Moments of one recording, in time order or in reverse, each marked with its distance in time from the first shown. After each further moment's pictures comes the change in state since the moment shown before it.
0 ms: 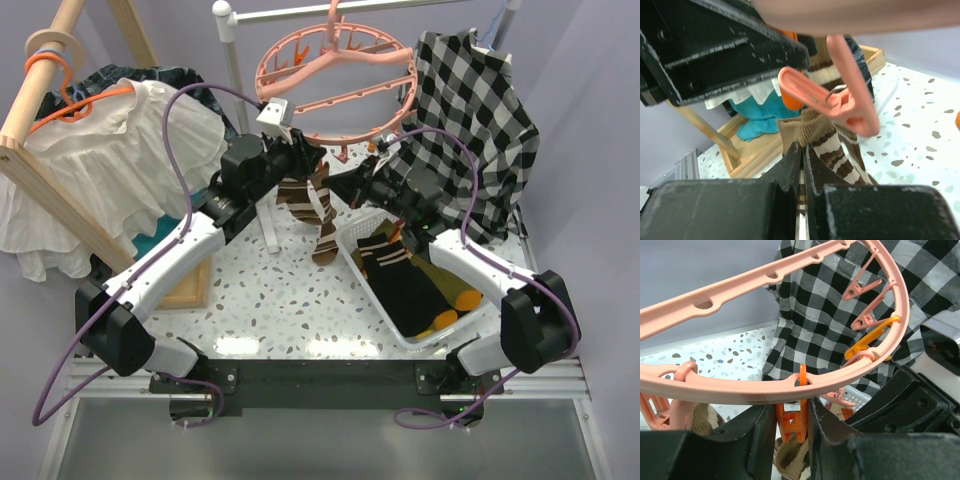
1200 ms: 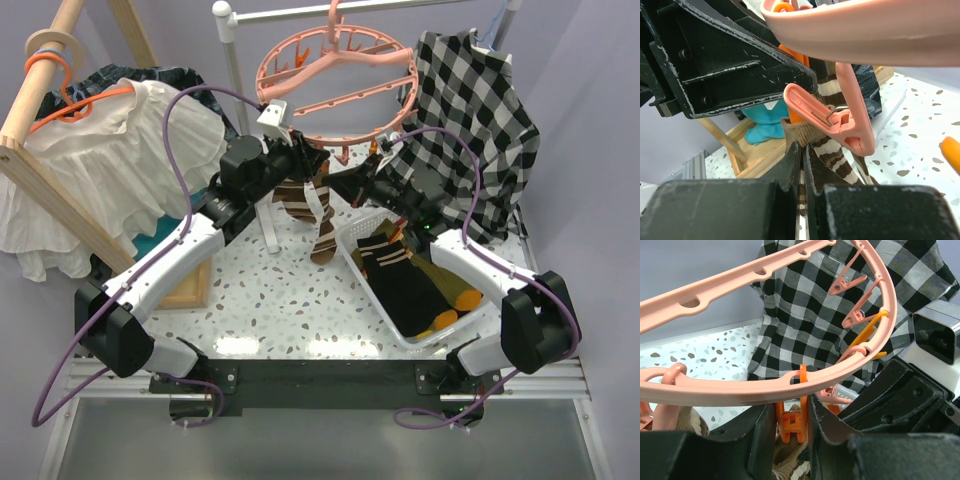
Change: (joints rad) left arm 0.000 -0.008 -0.017 0.021 0.057 -0.045; right arm -0.014 -0.003 -0.007 0.053 -0.047 0.026
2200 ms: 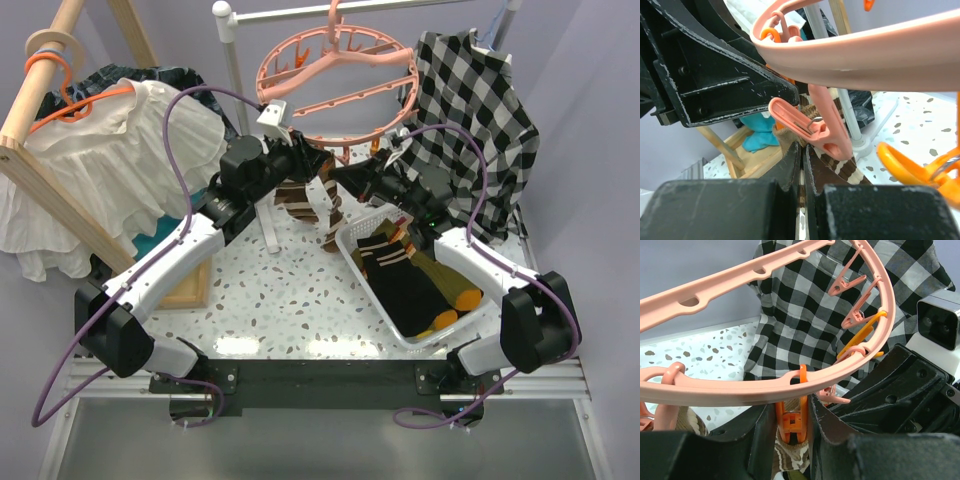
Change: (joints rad) left arm 0.000 0.000 0.000 -0.001 0.007 -0.017; right arm -0.047 0.000 0.000 0.041 -0.023 0.029
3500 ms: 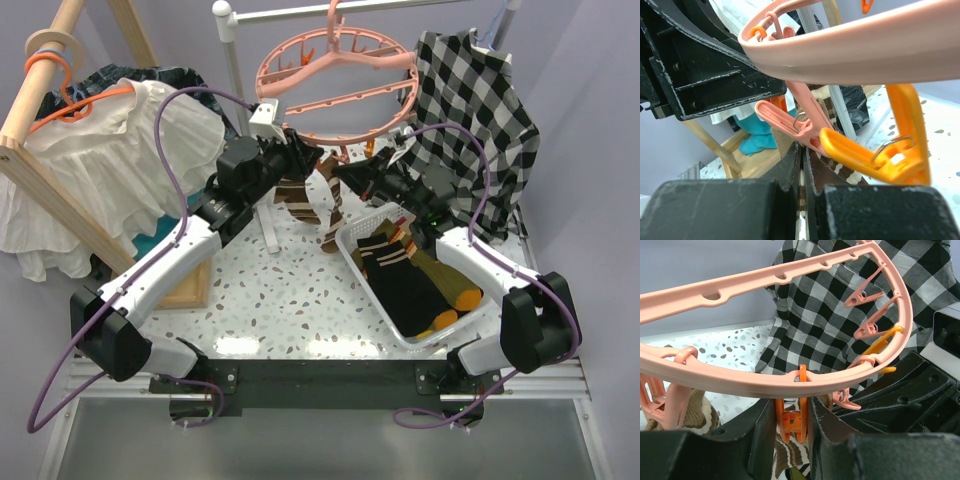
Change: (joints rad) left arm 0.000 -0.024 0.000 -0.030 -0.092 -0.023; right arm -0.018 -0.002 0.000 0.008 0.004 0.005
